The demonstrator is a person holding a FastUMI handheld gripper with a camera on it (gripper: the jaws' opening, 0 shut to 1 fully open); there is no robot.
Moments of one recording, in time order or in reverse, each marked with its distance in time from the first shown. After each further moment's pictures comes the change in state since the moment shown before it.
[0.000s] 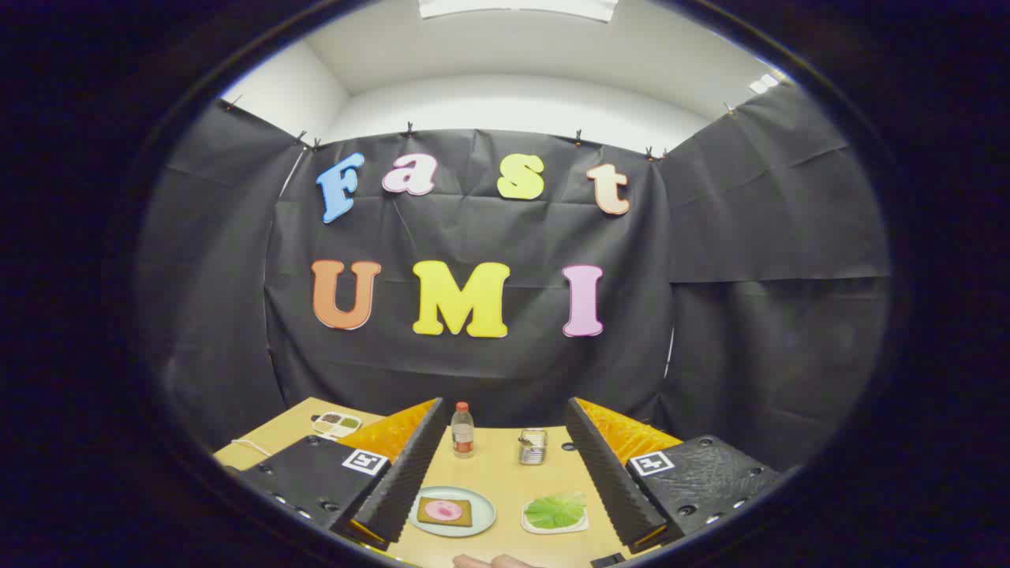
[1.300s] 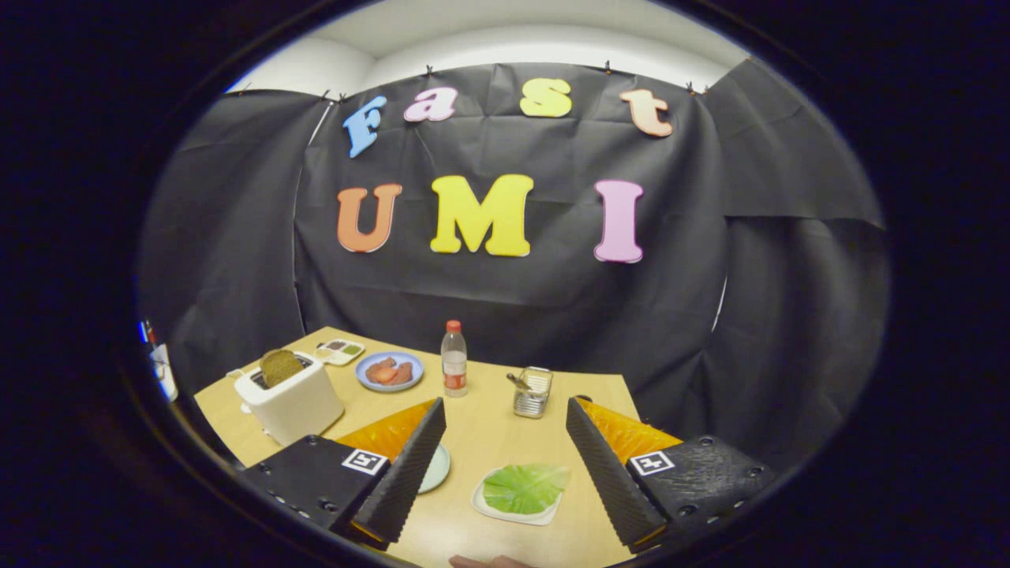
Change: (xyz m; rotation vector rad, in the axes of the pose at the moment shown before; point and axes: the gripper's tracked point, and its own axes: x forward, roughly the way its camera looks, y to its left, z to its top) arm 0.116 -0.111 -0.165 -0.073 0.253 0.232
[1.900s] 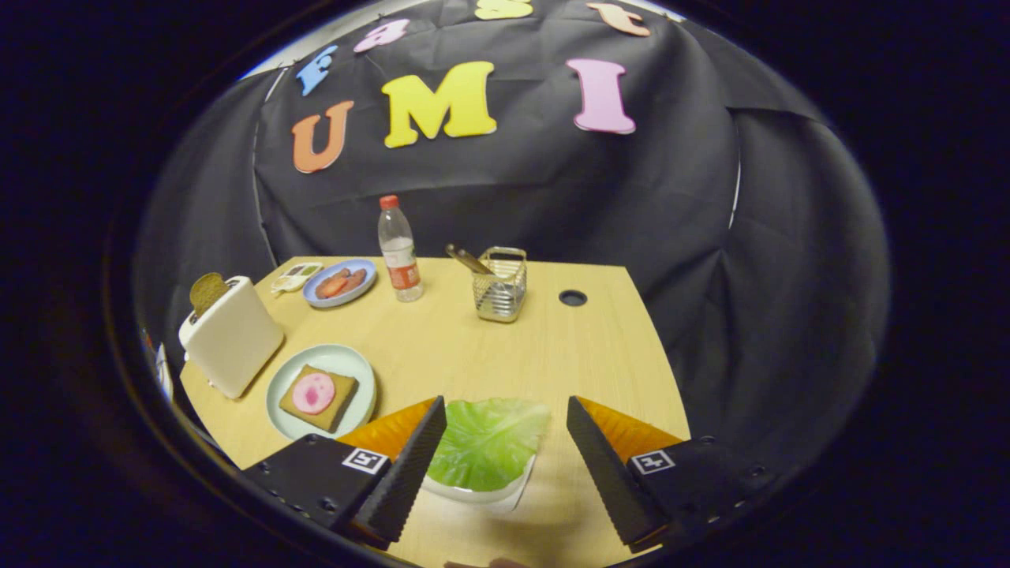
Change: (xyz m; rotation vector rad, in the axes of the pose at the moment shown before) arm 0.121 -0.067 -0.154 0.109 0.352 -0.003
